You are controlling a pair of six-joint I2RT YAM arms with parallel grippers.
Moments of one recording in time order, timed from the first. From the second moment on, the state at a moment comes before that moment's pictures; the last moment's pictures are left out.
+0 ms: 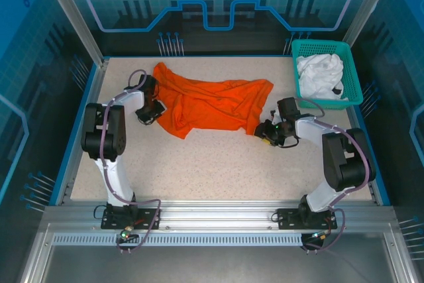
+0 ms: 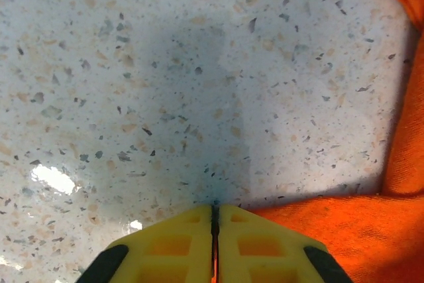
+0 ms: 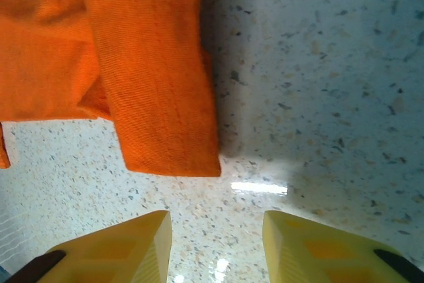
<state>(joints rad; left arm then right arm) -0.03 1.97 1.31 -0.63 -0.02 -0.75 0.18 1.62 0.84 -0.40 -0.45 0.60</state>
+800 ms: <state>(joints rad) -0.08 1.93 1.27 -0.56 -0.04 -0.74 0.19 1.76 0.92 -0.36 -0.45 0.61</state>
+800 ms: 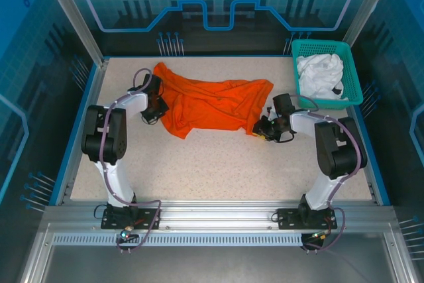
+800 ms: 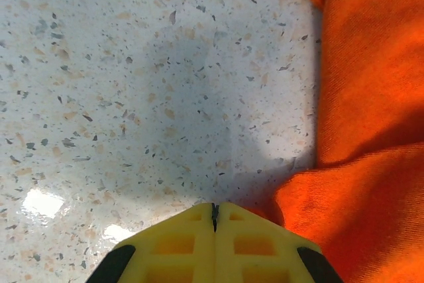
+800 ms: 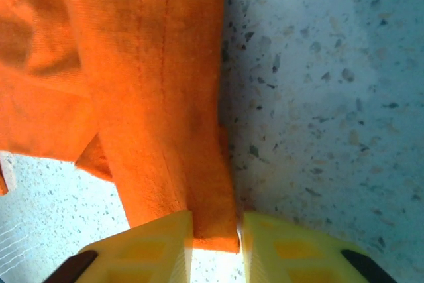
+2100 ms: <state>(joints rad) -0.12 0.90 0.91 -0.82 0.08 -0.70 0.05 0.89 0.83 -0.90 -0.48 0.47</state>
